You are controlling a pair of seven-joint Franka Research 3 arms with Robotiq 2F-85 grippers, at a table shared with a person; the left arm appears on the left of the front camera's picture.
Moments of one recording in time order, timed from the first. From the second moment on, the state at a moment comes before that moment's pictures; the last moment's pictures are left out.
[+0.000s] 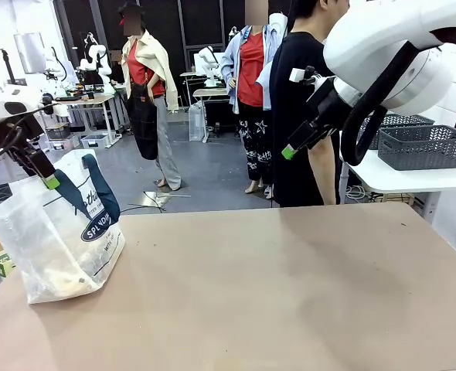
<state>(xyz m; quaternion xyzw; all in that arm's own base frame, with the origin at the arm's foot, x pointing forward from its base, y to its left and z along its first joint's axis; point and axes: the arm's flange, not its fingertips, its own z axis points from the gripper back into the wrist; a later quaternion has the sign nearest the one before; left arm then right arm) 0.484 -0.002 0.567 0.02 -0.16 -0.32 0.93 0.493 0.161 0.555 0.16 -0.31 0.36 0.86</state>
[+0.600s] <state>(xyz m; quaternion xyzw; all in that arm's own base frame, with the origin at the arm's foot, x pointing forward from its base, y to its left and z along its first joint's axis) 0.463 -0.009 0.604 0.03 -0.18 -0.33 0.93 0.493 0.161 0.555 0.16 -0.31 0.36 0.86</state>
